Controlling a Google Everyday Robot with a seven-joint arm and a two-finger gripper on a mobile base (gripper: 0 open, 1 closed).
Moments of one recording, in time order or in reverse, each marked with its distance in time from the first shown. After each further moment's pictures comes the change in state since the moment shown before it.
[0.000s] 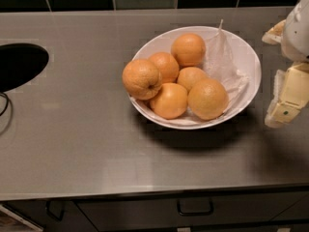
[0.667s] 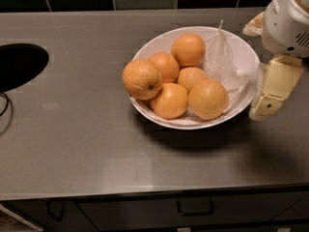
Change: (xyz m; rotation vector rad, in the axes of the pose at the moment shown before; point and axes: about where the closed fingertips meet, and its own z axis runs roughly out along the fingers) arm -0.035 -0.002 -0.004 0.010 -0.029 -0.084
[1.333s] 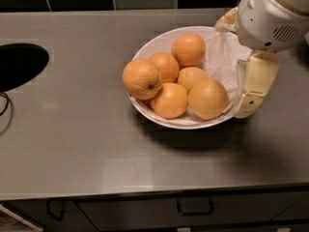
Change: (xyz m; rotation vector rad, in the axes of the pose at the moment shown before) arm -0.047 0.004 0.005 -0.043 -0.074 -0.160
